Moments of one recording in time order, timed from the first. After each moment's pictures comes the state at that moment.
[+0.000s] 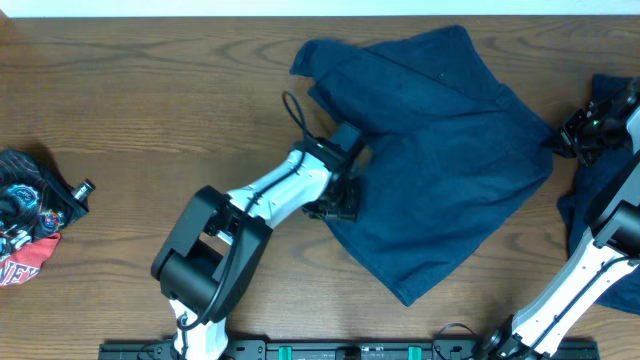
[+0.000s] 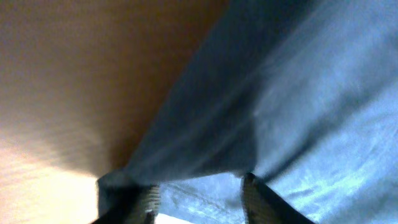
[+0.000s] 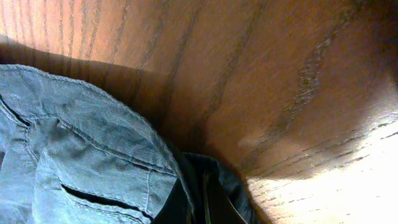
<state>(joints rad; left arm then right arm) -0.63 1.96 1.25 -0.78 0.25 -0.47 -0.55 2.35 1.82 -0.98 -0.45 0.32</state>
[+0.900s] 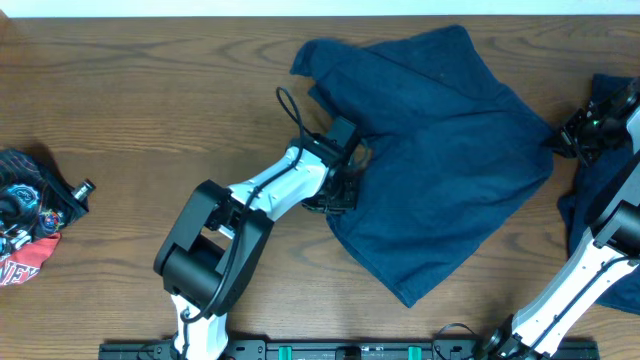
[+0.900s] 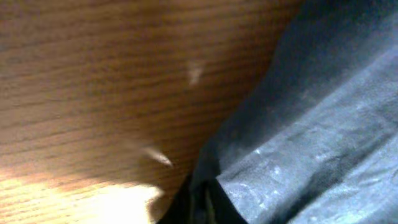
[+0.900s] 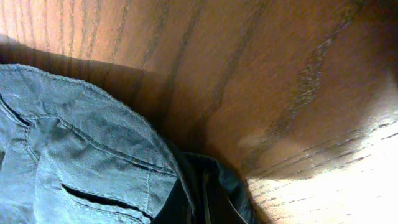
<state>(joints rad) -0.61 1.98 1.25 -0.72 0.23 -0.49 -0.55 2.35 1.82 -0.99 -0.45 0.32</state>
